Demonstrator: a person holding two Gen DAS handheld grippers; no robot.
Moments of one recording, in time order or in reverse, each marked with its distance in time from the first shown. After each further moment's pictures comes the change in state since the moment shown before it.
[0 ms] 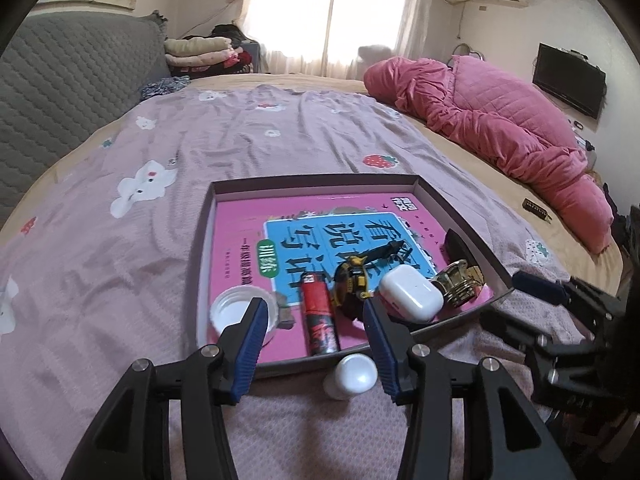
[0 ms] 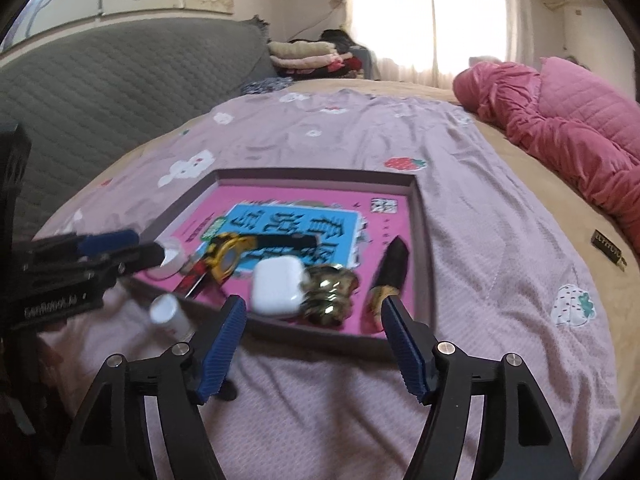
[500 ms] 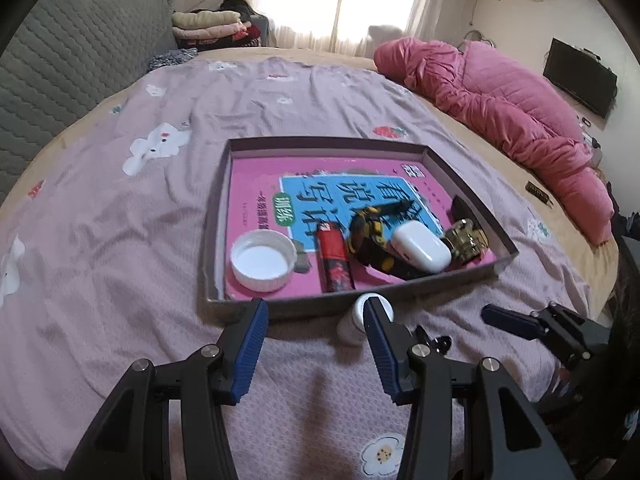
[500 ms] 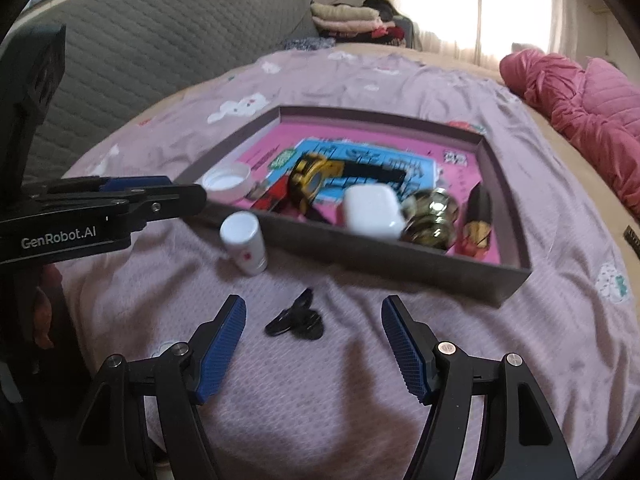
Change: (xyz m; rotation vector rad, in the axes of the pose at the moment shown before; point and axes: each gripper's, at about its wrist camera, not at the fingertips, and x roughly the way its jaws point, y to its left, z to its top) left arm -0.005 0.010 -0.024 -0.029 0.097 -0.005; right arm 0.018 0.054 -0.035 -0.076 0.146 0.073
